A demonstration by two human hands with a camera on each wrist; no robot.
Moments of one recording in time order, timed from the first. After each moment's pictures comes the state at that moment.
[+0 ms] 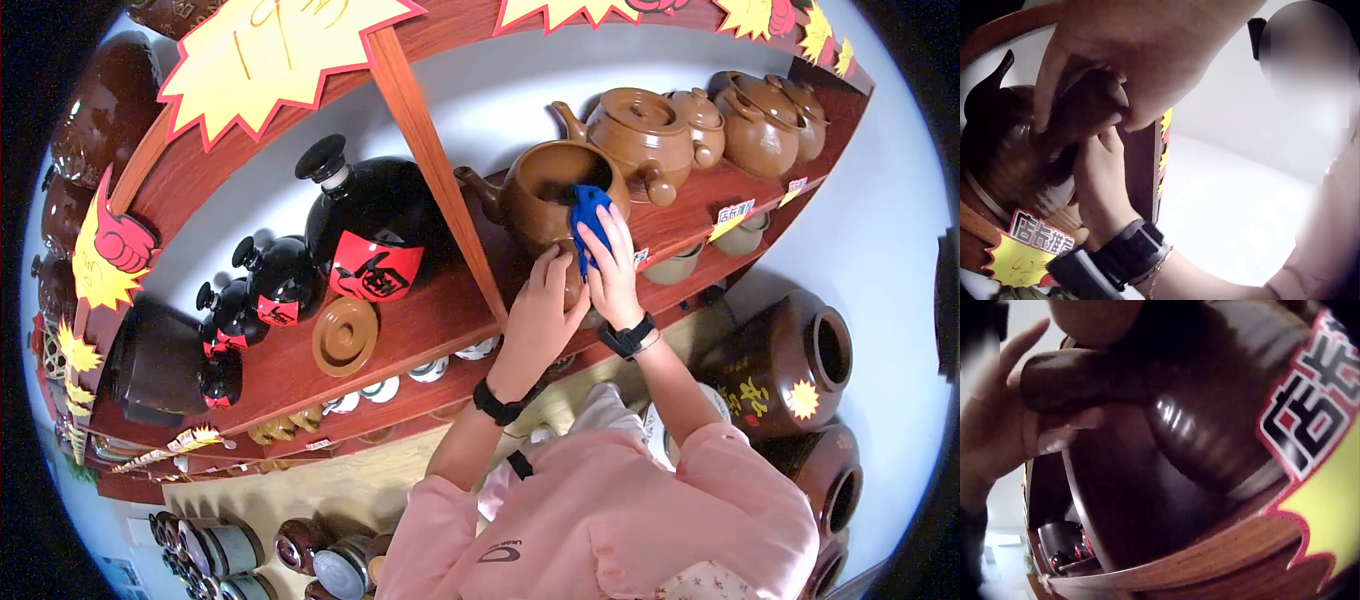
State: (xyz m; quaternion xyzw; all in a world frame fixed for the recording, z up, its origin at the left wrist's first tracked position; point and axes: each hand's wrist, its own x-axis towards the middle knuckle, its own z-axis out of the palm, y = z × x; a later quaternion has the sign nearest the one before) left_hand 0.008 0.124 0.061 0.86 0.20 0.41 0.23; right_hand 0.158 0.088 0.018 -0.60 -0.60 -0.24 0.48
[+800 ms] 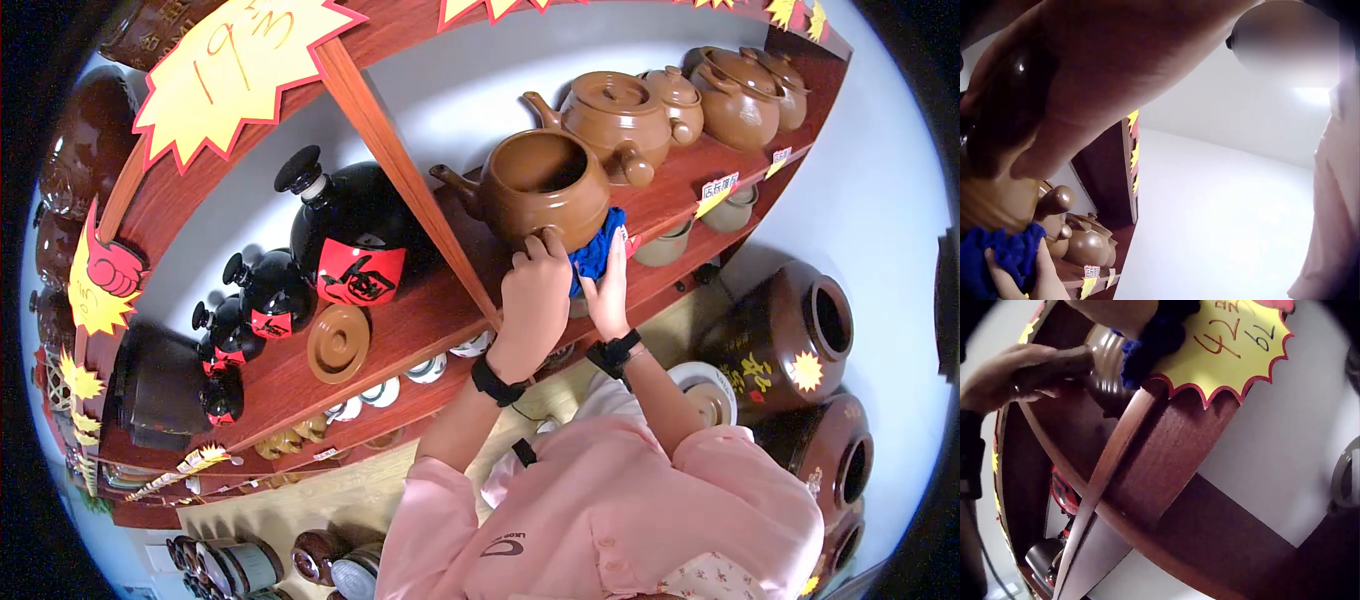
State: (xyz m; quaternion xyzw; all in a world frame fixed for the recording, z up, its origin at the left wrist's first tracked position) left_hand 0.026 0.116 0.086 0.93 0.30 0.21 -0.08; right_hand 0.150 0.067 -0.048 -0.69 -0.43 -0.08 0.58
